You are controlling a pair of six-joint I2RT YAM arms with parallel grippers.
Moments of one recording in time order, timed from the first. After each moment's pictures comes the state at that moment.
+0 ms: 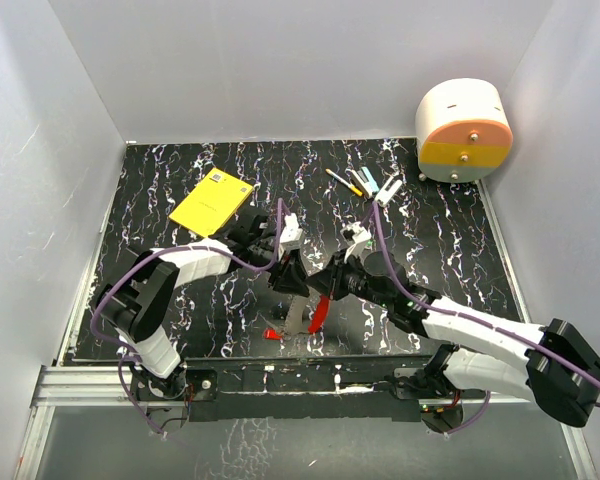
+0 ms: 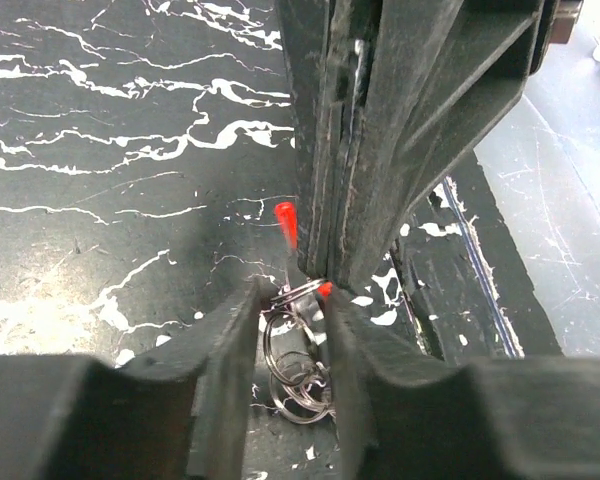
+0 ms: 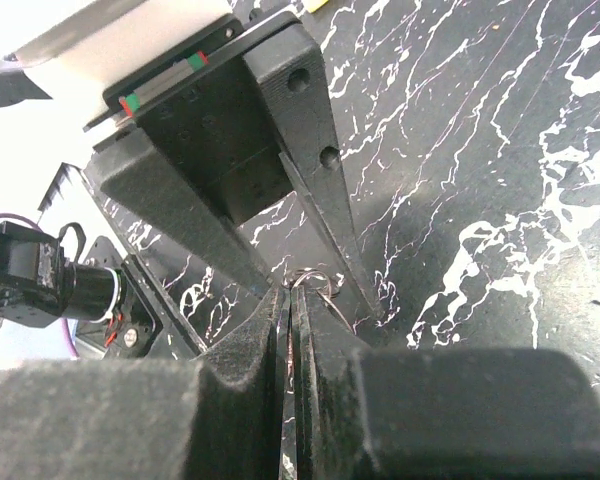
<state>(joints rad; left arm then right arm) -0.58 1.68 0.86 0.02 1.24 0.40 0.83 1.06 0.46 0.31 -0.12 0.61</state>
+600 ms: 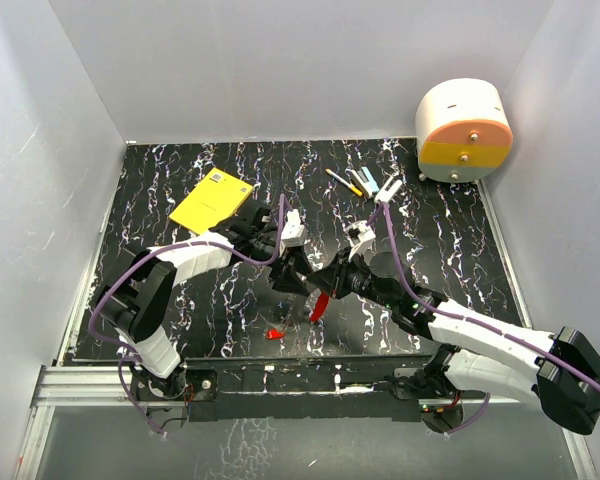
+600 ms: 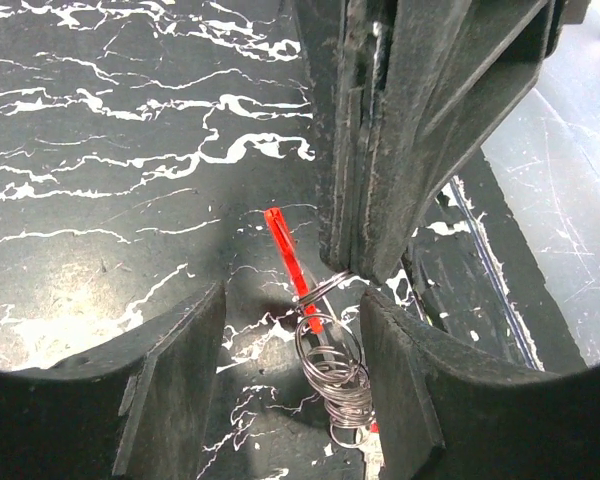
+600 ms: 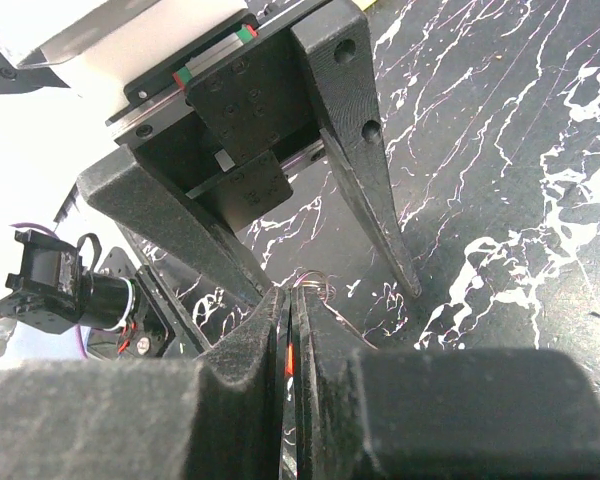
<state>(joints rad) -0.58 1.68 0.95 -0.15 1.23 0.55 0.83 1.00 0.46 0.30 -0.10 0.61</state>
